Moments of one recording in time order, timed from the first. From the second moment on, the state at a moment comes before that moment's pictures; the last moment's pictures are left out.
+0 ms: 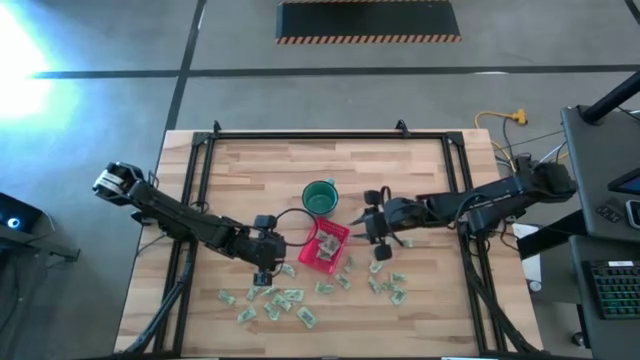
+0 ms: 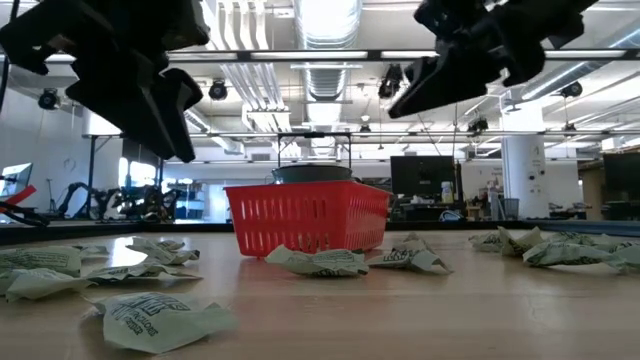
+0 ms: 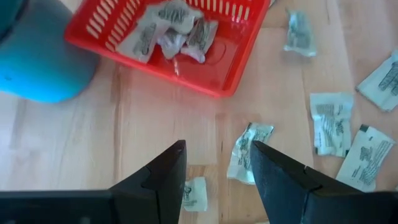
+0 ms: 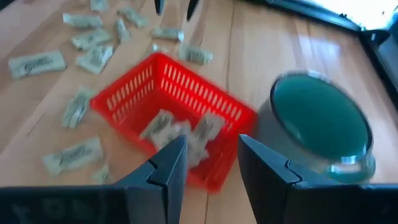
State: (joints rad) left arm -0.40 1.37 0.84 -0.46 -0.27 -0.30; right arm 0.13 1.32 0.70 0.02 0.08 -0.14
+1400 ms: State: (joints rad) left arm -0.40 1.38 0.75 -0.46 -0.24 -0.39; right arm 0.25 0.96 0.44 -0.21 0.08 0.21
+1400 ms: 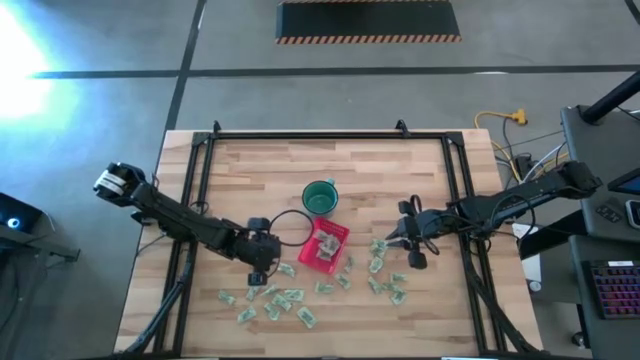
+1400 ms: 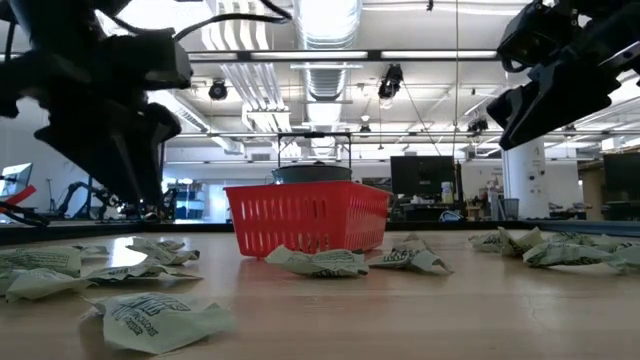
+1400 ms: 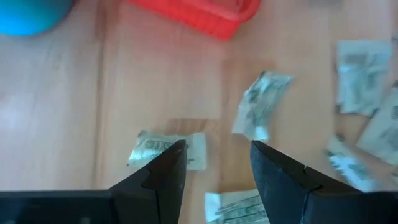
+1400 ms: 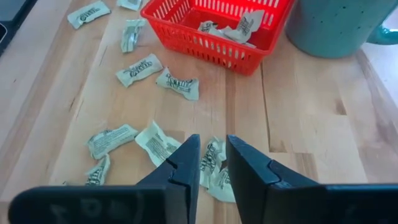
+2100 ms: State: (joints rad) left arm -0.38 1.48 0.71 -0.40 -0.34 -0.33; right arm 0.25 0.96 0.44 -0.20 0.08 0.21
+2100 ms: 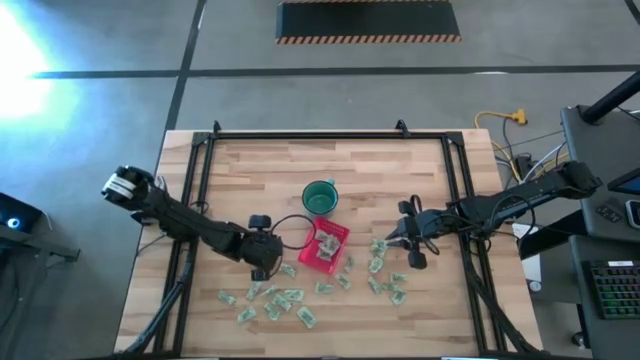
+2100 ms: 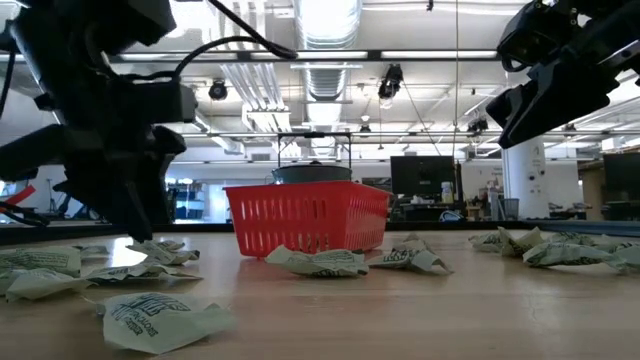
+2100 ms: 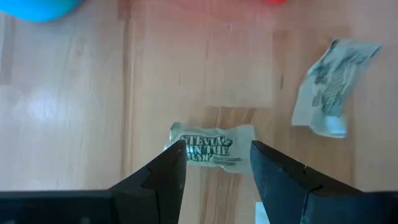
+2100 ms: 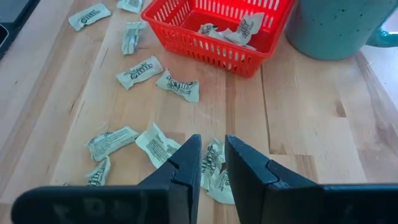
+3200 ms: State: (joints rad) left arm -0.34 1.42 0.69 -0.42 -0.27 -0.35; right arm 0.25 0.96 0.44 -0.20 0.08 0.20
